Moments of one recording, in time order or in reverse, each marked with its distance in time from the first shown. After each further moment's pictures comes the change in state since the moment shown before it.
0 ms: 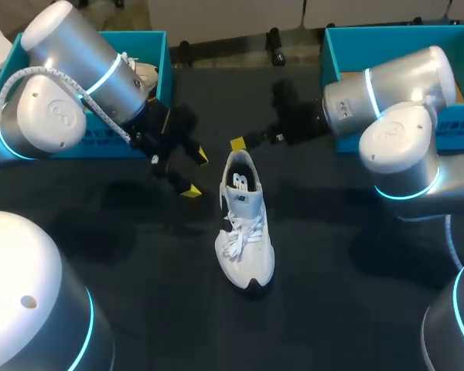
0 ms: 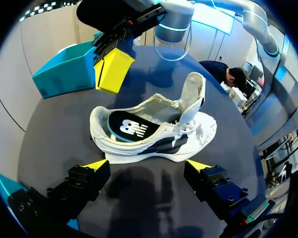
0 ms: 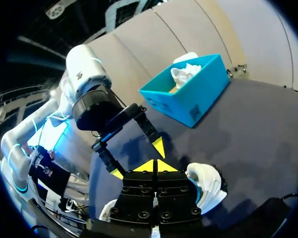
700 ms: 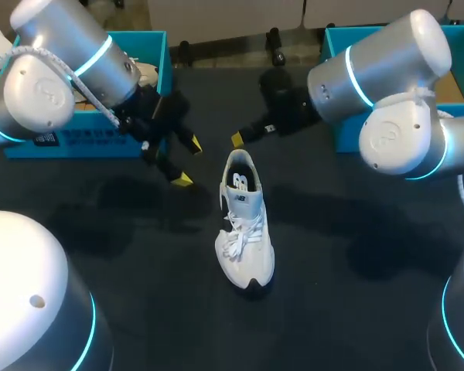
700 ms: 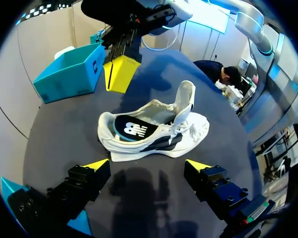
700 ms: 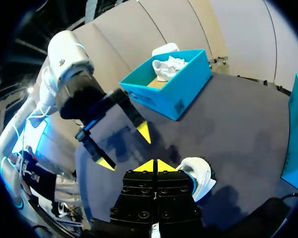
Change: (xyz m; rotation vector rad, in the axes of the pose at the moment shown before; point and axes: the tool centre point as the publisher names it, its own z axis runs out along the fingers) left arm -0.006 -0.005 -0.036 -0.006 0.017 0.039; right arm 0.005 0.009 -0.011 0.082 -0.216 0.048
